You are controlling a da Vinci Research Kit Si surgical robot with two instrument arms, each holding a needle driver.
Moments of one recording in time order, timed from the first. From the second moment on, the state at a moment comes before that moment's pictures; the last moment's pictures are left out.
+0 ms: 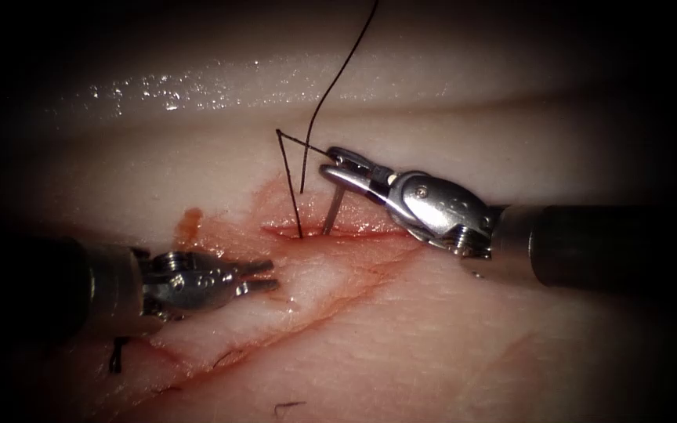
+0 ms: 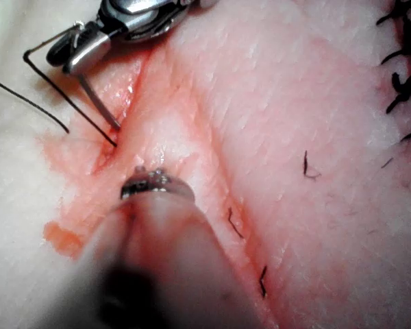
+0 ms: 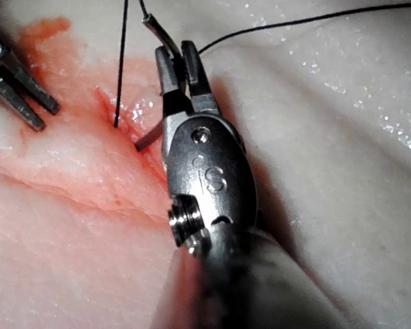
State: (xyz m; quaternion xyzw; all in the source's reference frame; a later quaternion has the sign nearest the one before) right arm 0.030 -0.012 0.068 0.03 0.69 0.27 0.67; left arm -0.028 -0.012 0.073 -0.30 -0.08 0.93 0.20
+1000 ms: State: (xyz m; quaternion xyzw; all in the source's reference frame) right arm 0.032 -0.011 0.069 0.14 0.68 0.35 0.64; left arm -0.027 -0.015 0.074 -0.30 -0.10 0.93 0.18
